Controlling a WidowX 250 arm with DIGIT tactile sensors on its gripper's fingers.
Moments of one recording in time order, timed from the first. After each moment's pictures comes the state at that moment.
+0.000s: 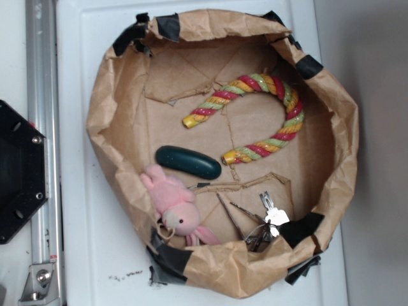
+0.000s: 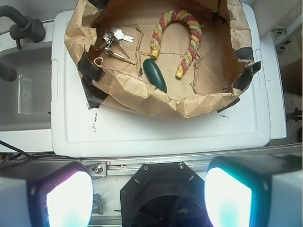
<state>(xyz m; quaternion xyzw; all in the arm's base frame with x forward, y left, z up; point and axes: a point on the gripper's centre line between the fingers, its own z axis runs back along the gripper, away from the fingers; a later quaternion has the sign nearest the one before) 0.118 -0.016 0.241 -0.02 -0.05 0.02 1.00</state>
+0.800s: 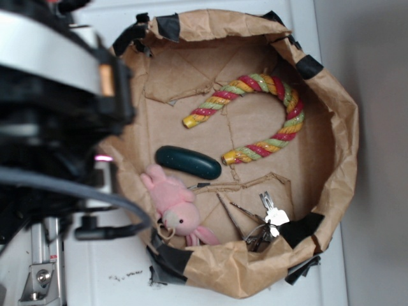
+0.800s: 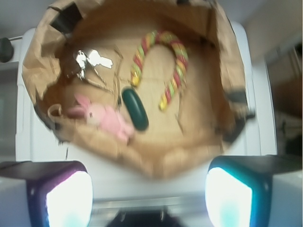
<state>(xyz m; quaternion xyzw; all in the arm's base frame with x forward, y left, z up) 0.196 0.011 0.203 0.04 -0.09 -0.02 1.00</state>
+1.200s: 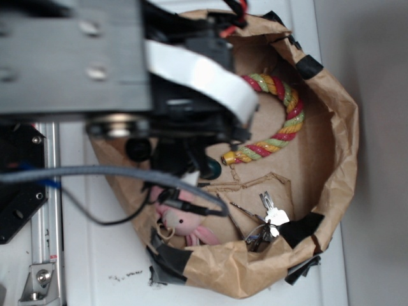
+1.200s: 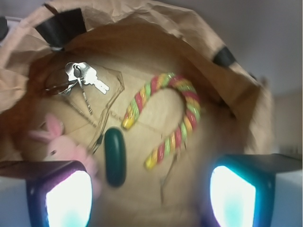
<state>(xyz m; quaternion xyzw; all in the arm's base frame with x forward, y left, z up) 0.256 0.020 0.142 0.06 -0.09 -0.20 0.97</state>
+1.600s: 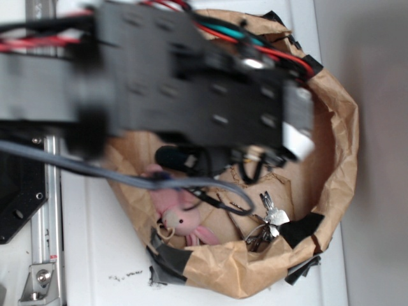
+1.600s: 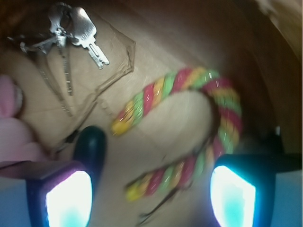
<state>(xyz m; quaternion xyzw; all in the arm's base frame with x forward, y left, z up) 0.284 0.019 0.087 0.08 0.01 -0.34 0.94</state>
